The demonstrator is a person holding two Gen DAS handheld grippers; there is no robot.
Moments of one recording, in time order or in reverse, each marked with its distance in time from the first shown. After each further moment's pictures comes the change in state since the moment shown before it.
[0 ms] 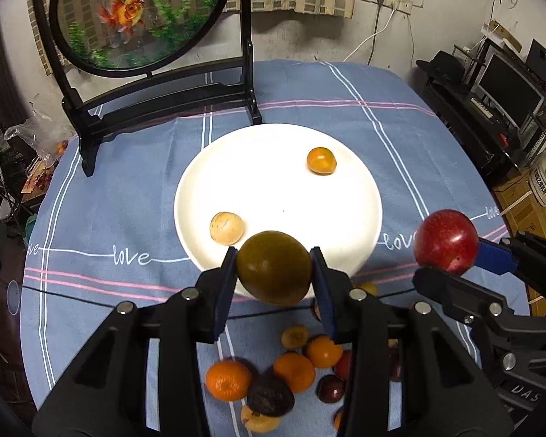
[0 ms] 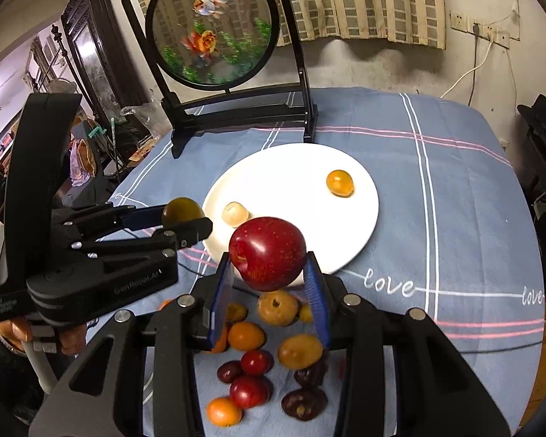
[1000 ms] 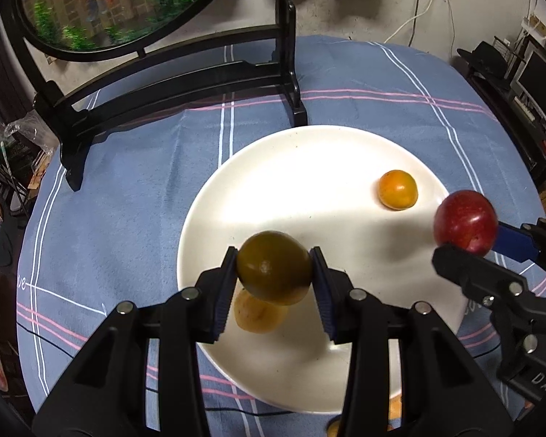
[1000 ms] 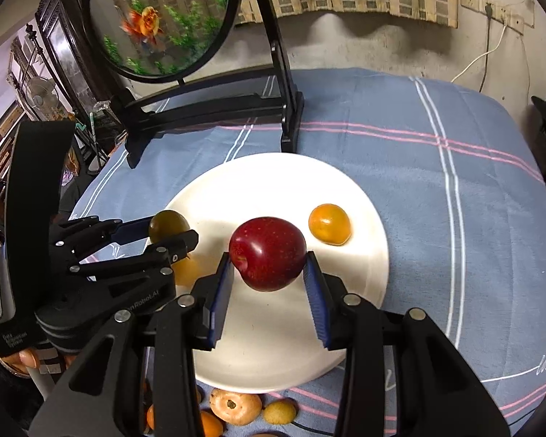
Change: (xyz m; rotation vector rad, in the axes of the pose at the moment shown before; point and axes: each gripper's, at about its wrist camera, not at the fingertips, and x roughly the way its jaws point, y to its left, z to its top) left arm 0.108 0.031 0.055 -0.024 0.084 0.097; right arm 0.112 -0.042 0.061 0.036 0.095 -0.014
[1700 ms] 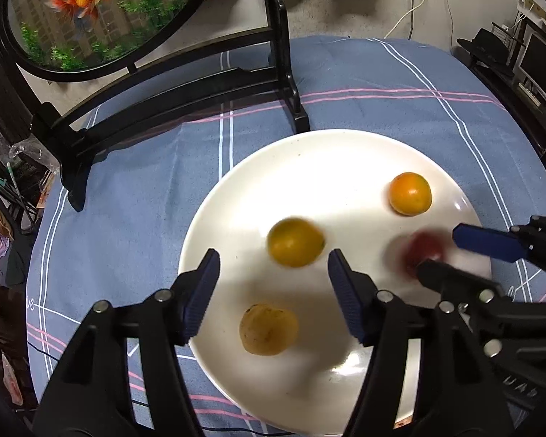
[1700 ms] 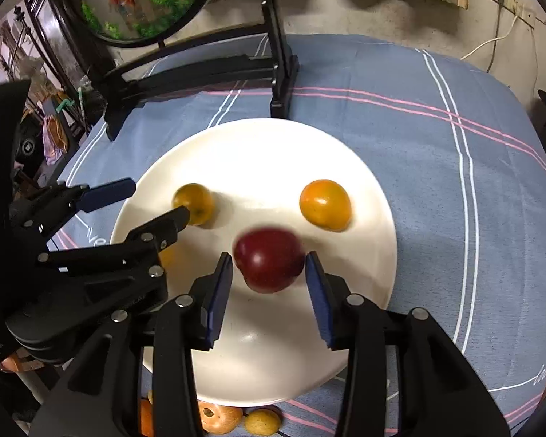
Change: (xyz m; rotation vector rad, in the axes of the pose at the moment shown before) left arm 0.010 -0.008 0.007 0.054 -0.027 0.052; right arm 0.031 -0.008 0.001 -0.010 0.097 -0.035
